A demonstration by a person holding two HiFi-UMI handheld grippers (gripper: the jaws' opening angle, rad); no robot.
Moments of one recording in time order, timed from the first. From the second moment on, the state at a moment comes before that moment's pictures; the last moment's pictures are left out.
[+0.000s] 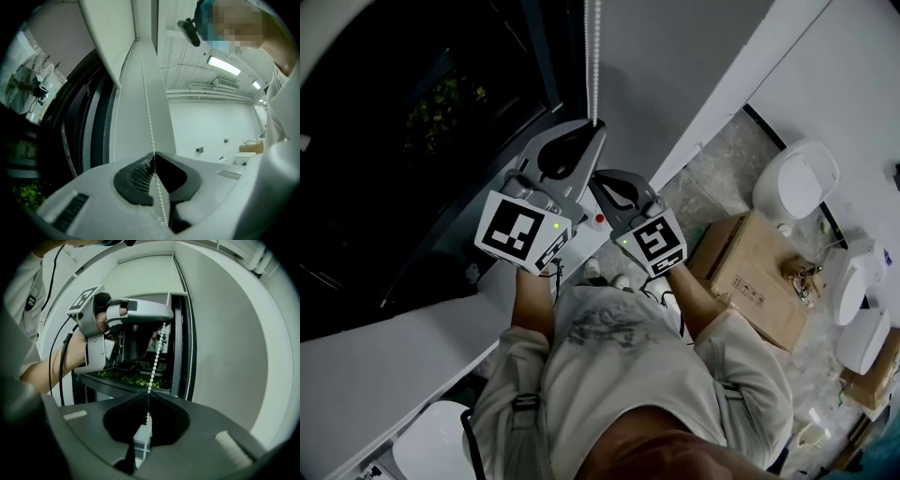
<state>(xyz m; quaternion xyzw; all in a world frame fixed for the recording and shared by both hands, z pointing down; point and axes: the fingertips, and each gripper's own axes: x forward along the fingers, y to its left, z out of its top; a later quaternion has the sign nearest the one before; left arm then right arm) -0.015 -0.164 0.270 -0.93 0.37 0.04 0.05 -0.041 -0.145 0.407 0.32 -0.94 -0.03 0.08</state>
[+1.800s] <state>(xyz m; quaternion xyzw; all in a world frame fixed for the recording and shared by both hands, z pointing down) -0.010 -0.162 0.408 -0.92 0.37 -0.03 -0.08 -0.029 -0.147 0.542 0.32 -0.93 0.04 0.19</state>
